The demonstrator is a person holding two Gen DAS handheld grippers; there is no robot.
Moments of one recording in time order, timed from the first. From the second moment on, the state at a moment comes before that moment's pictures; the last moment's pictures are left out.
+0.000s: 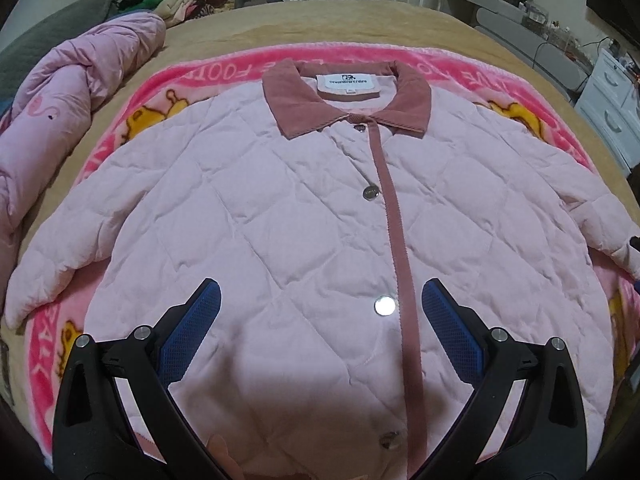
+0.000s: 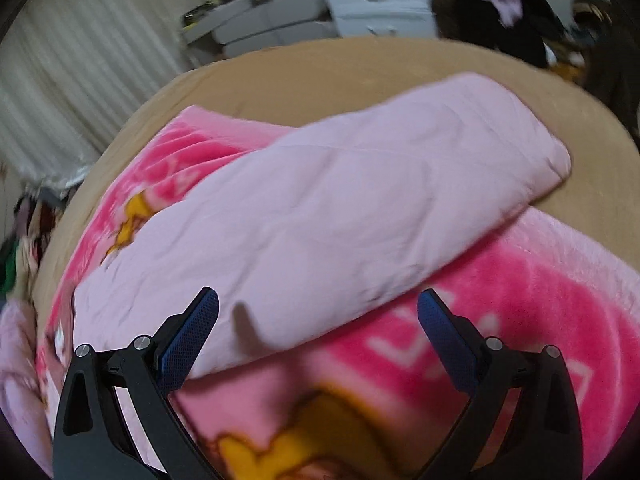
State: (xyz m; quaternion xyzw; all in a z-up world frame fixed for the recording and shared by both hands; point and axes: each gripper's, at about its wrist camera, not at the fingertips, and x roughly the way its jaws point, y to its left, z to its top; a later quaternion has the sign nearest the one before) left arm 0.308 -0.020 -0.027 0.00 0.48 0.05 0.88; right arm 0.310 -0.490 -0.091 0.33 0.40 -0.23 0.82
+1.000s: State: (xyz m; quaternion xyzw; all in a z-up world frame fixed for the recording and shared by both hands) left arm 0.322 0.040 0.021 -0.05 0.47 0.10 0.87; right arm 0.344 -0.514 0.031 0.31 0.22 -0.14 0.91
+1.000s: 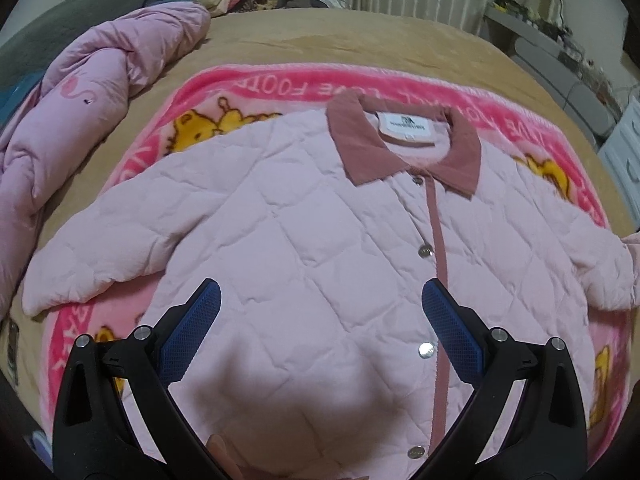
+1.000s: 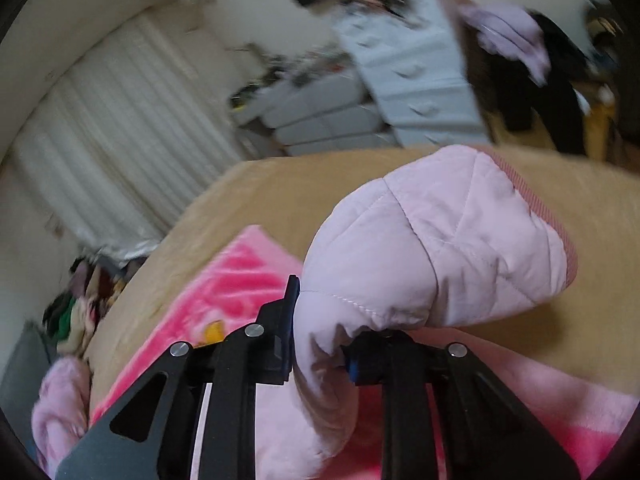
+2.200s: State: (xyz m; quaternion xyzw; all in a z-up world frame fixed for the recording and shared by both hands) left arm 0.287 0.155 0.001 -0.17 0.42 0.06 0.89; right arm 0.416 -0.154 0.084 0.07 0.25 0.08 0.96
